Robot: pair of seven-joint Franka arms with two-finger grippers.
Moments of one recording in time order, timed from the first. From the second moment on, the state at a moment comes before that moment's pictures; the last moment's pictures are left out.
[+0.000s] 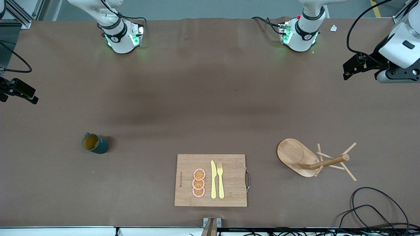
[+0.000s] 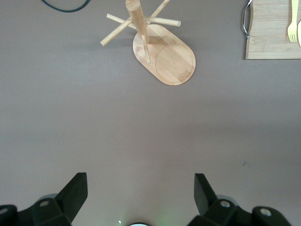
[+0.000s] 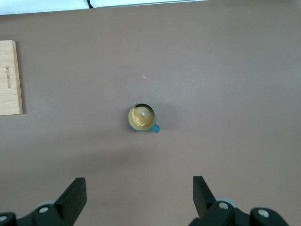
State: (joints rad) left arm 0.09 -0.03 -0.24 -1.54 0.01 1.49 -0.13; right arm -0.07 0.04 0.00 -1.51 -0.03 1.65 0.02
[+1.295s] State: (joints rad) left arm 0.09 -0.03 -0.23 -1.54 0.01 1.49 -0.13; right arm -0.02 0.36 0.02 -1.54 -0.03 1.85 0.04
